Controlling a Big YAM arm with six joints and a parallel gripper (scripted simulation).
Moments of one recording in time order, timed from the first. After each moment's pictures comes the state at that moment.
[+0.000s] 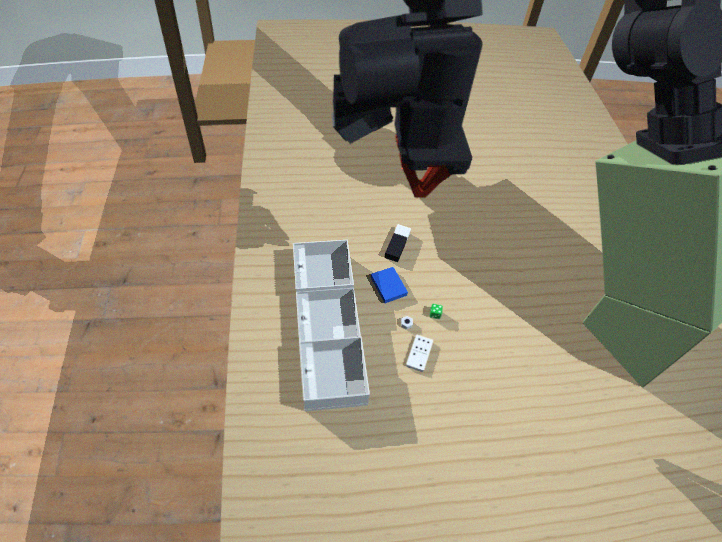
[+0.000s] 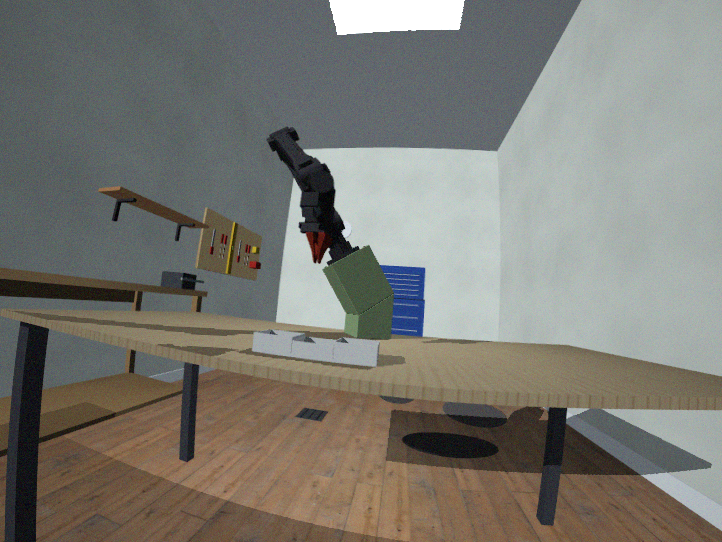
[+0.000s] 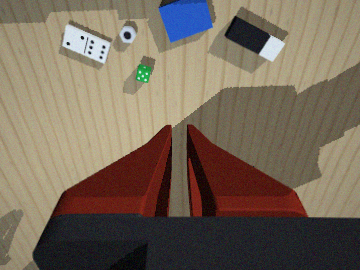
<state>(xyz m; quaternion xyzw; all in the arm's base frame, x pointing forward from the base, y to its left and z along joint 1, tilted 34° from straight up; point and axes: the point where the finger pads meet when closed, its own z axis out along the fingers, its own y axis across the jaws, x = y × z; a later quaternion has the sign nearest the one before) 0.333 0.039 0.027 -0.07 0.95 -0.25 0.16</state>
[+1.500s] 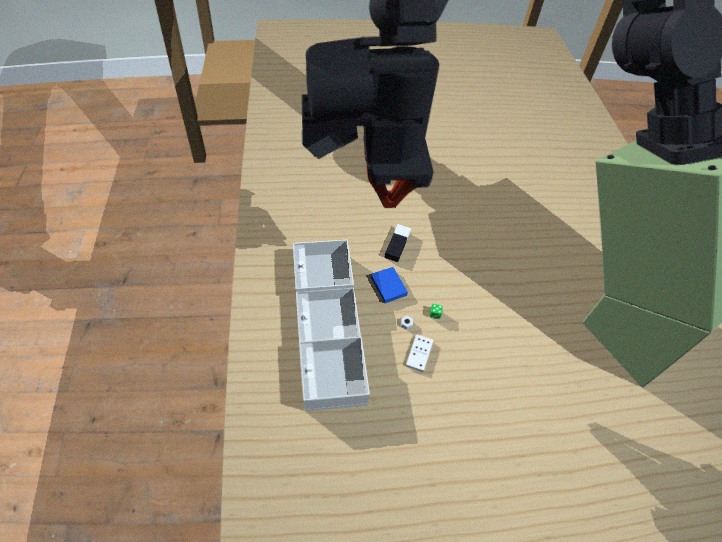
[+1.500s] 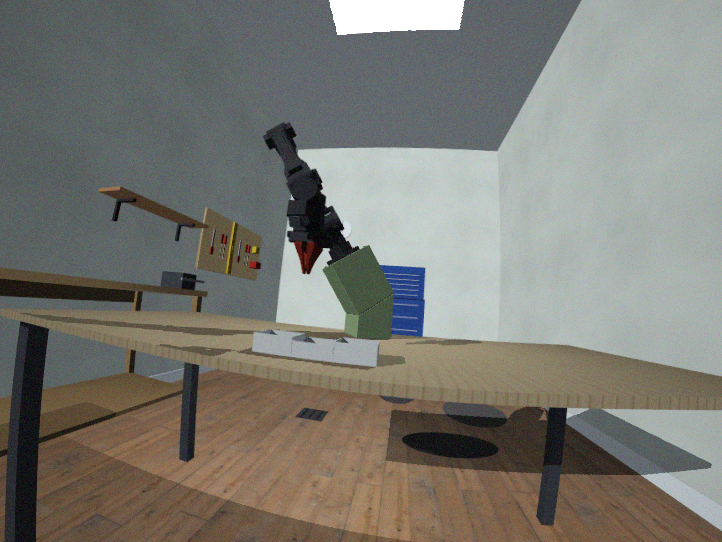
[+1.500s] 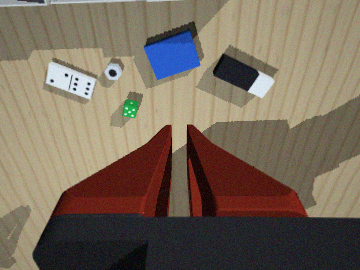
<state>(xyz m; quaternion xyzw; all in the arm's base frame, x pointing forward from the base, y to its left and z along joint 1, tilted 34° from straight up) 0.375 0.018 0.016 -0.06 0.95 -0.25 0.16</state>
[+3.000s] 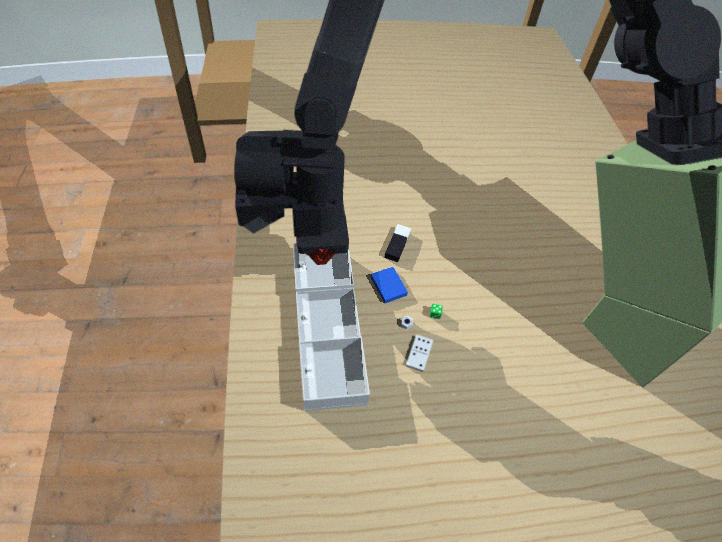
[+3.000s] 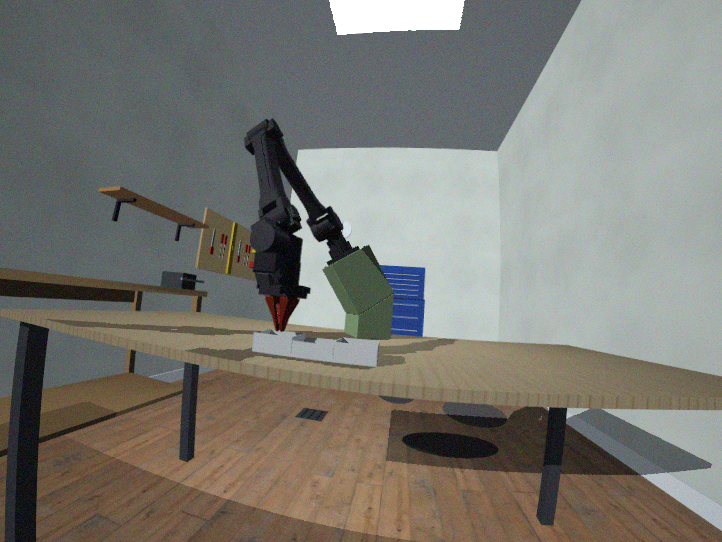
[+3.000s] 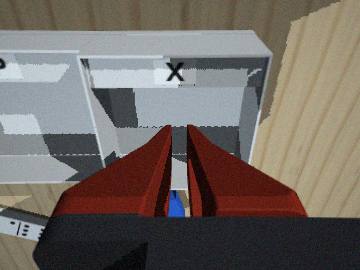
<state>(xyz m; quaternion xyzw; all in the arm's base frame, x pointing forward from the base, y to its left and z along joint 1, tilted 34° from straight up) 0.501 -0.039 -0.066 -0.08 0.95 -0.25 0.15</state>
